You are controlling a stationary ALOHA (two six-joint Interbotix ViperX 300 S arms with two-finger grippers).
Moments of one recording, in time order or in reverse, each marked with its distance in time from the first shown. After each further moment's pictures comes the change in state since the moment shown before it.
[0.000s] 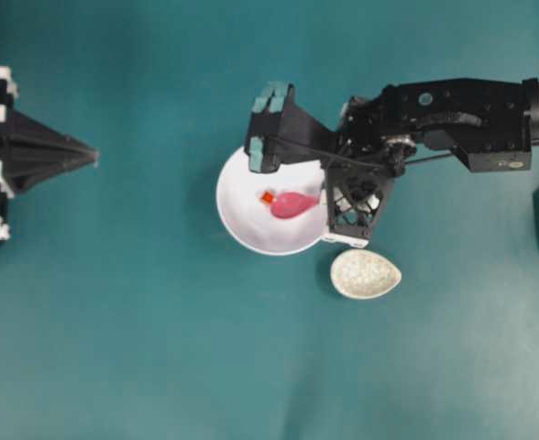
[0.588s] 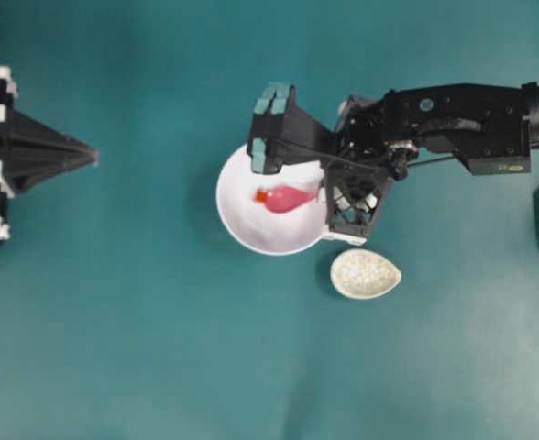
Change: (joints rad) left arm 0.000 0.000 0.002 0.000 0.002 0.002; right arm 0.000 0.002 0.035 -0.035 -0.081 -0.002
